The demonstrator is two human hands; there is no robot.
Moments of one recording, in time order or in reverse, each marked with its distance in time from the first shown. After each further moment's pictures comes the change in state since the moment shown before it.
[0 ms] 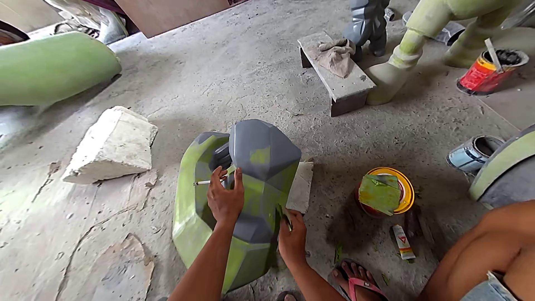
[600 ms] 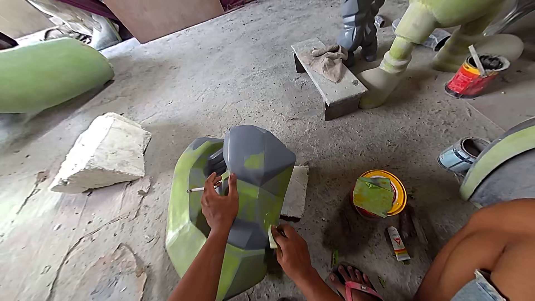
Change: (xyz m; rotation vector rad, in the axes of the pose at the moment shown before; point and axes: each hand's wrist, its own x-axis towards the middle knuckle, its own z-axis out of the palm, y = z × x) left_hand 0.002 -0.002 0.002 0.000 0.015 -0.014; right_hand -0.009 0.032 -0.028 -0.642 -0.392 -0.360
